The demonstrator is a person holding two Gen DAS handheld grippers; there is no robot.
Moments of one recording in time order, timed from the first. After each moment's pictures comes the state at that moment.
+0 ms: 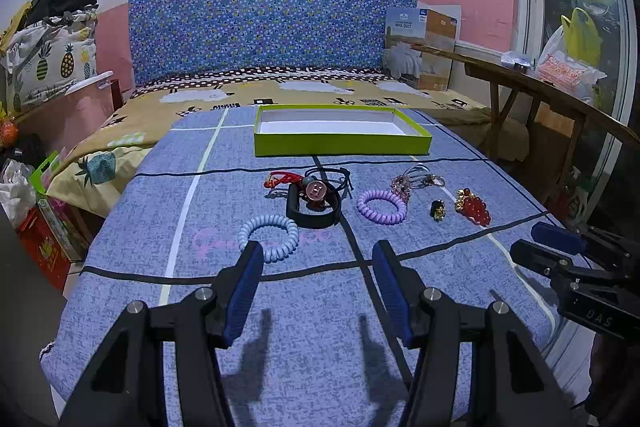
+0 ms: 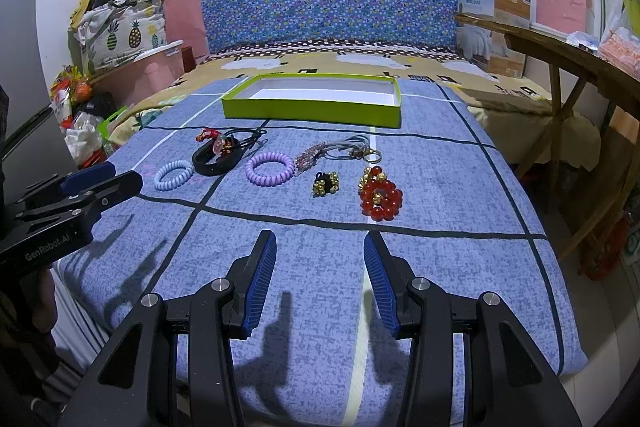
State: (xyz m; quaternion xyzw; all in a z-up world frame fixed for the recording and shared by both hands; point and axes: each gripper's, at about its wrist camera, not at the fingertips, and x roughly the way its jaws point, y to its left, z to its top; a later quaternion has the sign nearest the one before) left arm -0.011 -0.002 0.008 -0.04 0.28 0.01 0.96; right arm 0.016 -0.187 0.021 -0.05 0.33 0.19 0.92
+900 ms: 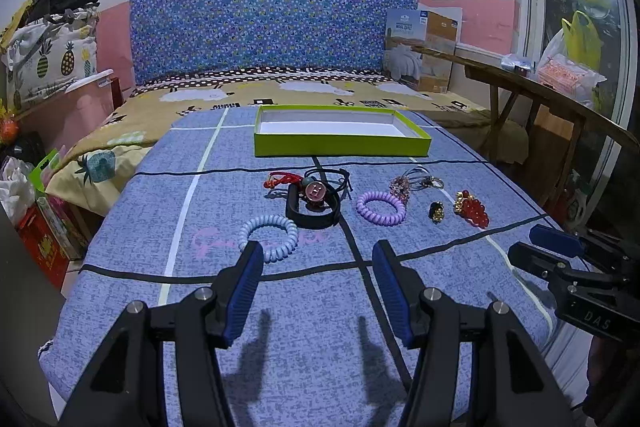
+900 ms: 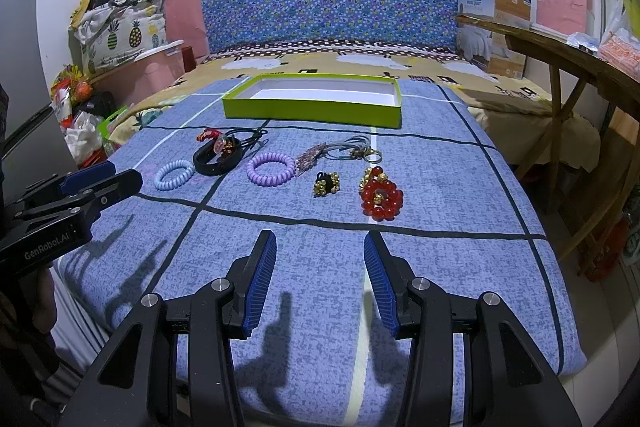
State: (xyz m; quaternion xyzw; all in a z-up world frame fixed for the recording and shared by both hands) left arm -0.012 0.000 0.008 -0.04 0.28 0.01 0.96; right arm 0.016 -0.186 0.021 -0.05 0.33 0.19 0.92
